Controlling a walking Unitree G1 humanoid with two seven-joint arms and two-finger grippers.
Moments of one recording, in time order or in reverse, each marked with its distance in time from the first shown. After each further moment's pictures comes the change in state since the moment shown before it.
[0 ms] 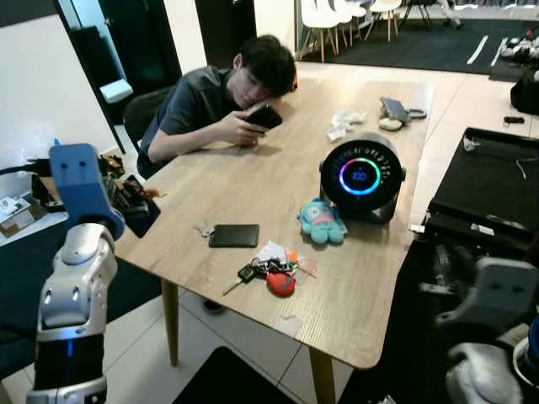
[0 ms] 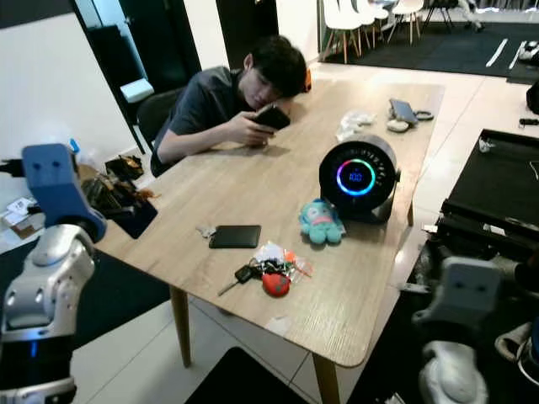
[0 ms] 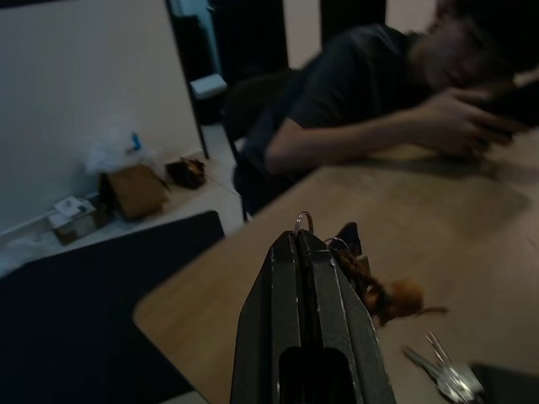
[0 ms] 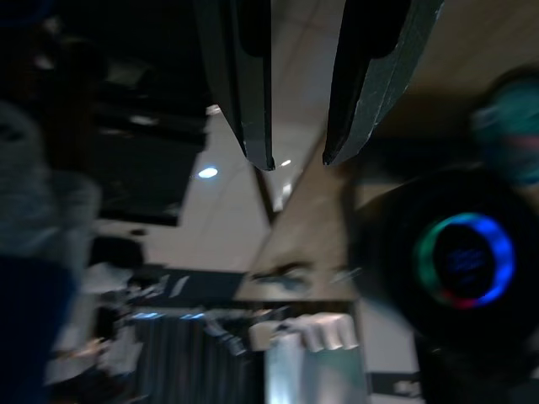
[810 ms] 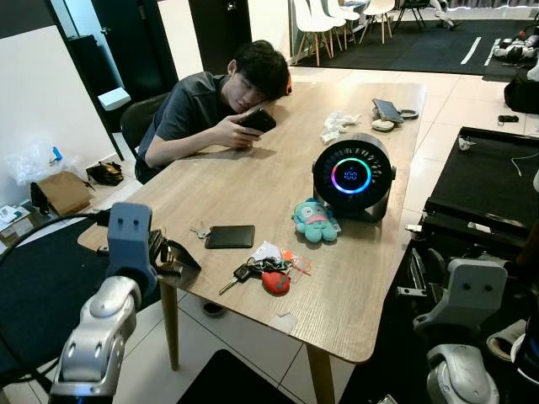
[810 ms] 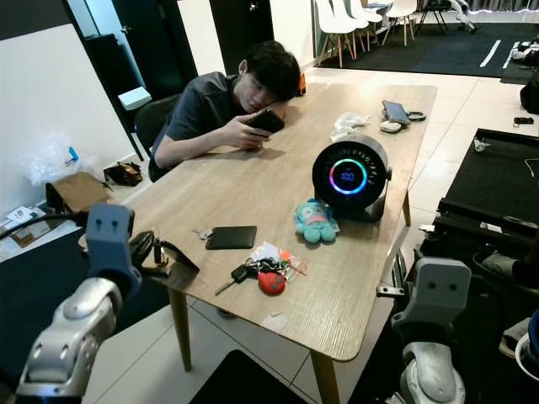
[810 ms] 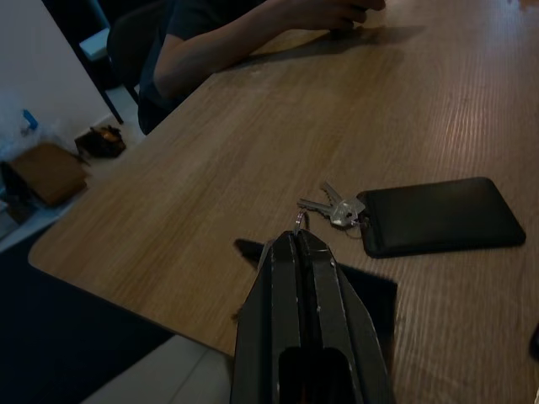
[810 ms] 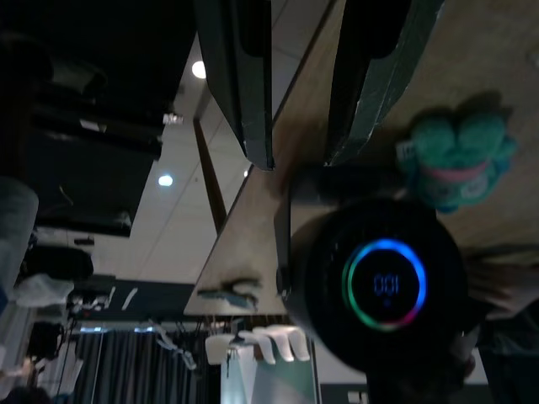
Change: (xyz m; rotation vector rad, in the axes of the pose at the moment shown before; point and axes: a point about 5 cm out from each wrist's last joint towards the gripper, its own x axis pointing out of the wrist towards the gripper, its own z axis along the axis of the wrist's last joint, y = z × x) left arm -0.041 -0.023 -0.062 0.104 0.136 -0.247; right arm -0.001 0.037 -0.006 0.037 0.034 0.154
